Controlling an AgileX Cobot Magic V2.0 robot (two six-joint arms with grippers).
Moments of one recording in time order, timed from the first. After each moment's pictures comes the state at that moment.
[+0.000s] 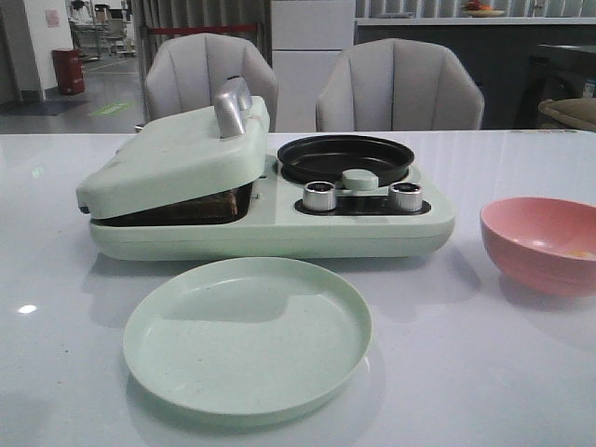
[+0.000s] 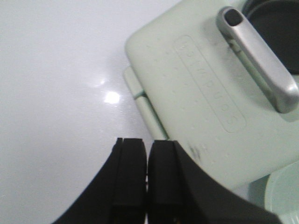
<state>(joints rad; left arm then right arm) -0.16 1.55 -1.59 -0.11 0.93 0.31 0.24 0.19 -0.19 0.27 0.14 -0.12</state>
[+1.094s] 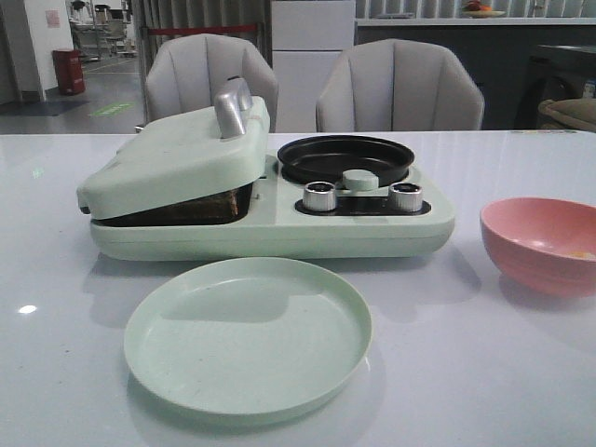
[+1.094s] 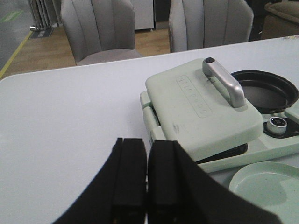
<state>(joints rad) -0.16 0.44 -0.56 -0.14 0.43 0.17 0.24 0.19 -0.19 0.27 0.14 -0.12</state>
